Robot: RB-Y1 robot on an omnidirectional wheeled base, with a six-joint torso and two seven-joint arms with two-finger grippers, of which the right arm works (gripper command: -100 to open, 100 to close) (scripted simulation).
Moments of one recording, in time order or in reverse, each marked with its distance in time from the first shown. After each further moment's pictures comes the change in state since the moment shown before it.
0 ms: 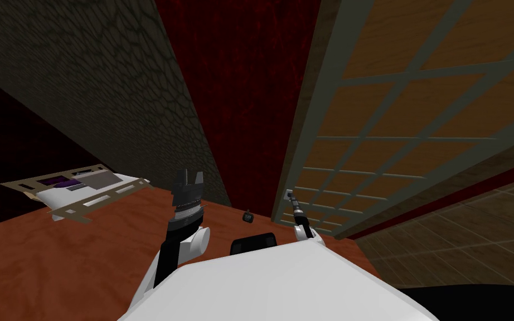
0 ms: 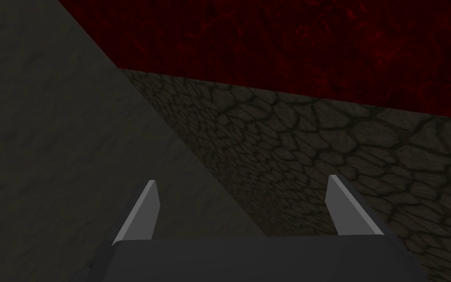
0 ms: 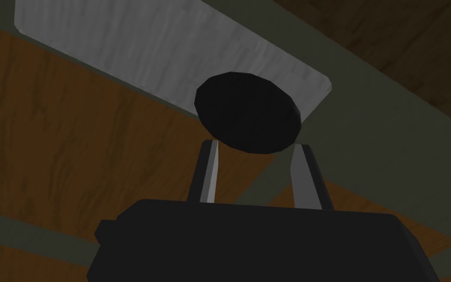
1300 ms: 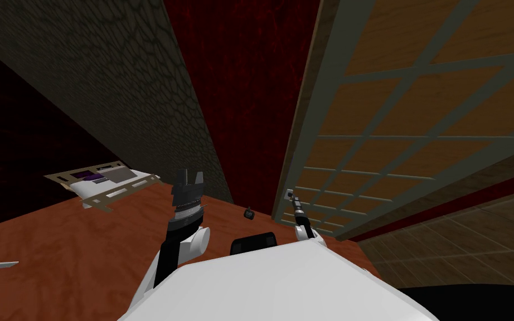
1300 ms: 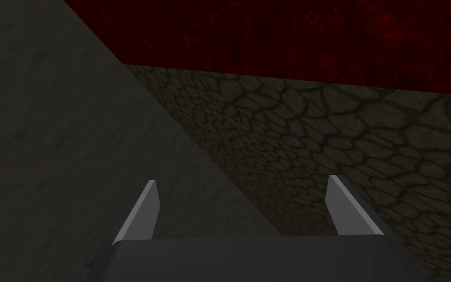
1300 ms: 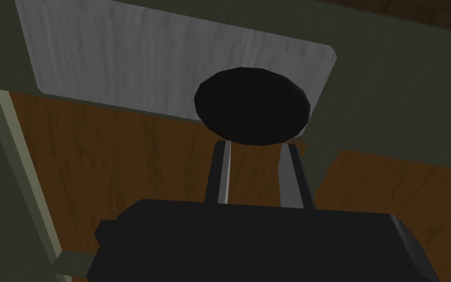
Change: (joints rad) arm -0.006 -0.039 0.077 0.043 -0.128 -0.018 -0.277
